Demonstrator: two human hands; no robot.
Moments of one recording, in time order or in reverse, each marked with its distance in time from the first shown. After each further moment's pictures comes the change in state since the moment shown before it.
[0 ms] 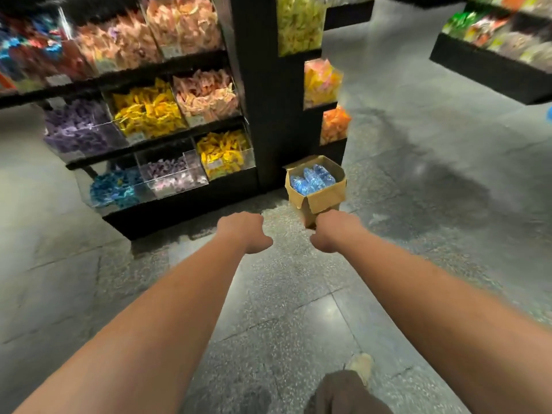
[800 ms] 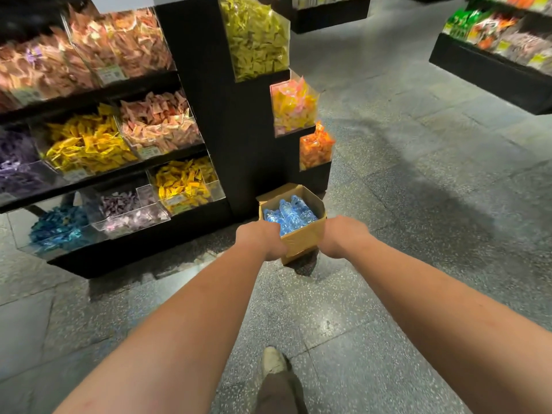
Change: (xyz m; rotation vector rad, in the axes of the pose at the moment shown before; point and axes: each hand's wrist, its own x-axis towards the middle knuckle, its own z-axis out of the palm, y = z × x) left_hand 0.279 0.147 -0.089 -0.025 -0.043 0.024; right_hand 0.234 0.193 -0.075 0.008 -0.018 0.064
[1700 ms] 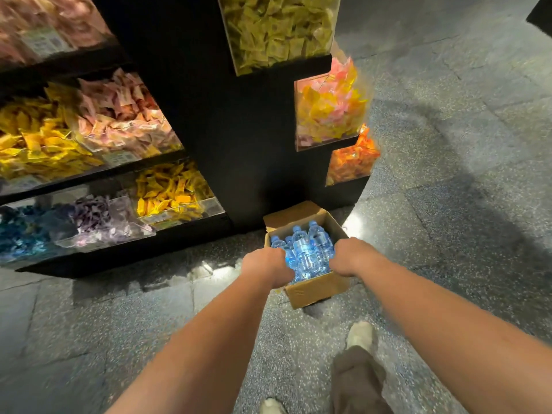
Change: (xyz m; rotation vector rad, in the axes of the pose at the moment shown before) left_hand 0.321 -0.045 -0.003 -0.194 -0.237 -0.152; right_hand 0.363 0.019 -0.013 0.088 -0.311 -0.038
